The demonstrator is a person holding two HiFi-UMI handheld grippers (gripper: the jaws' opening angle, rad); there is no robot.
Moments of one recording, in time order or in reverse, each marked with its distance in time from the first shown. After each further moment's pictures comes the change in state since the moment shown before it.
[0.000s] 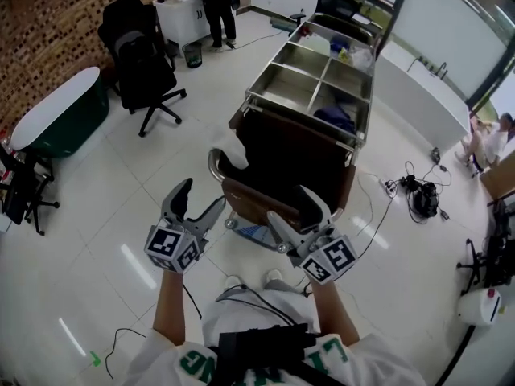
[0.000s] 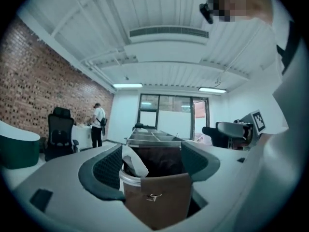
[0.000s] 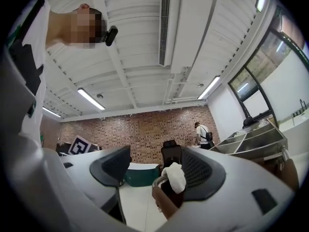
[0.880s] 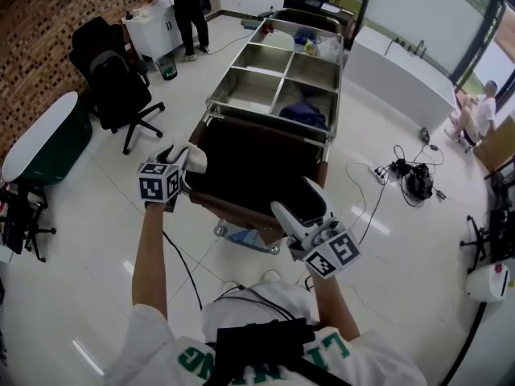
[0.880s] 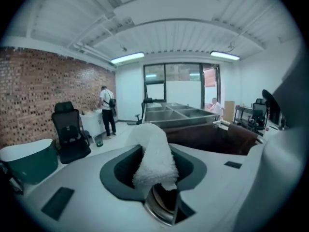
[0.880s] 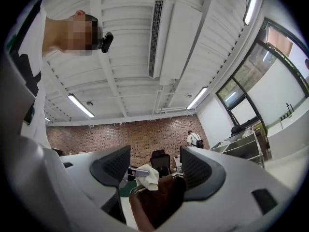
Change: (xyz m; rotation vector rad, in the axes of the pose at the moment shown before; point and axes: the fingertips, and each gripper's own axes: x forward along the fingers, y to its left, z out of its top) left arm 0.172 0.084 -0.028 0.100 0.363 0.092; right arm -0.053 -0.087 0.044 0.014 -0.106 -0.121
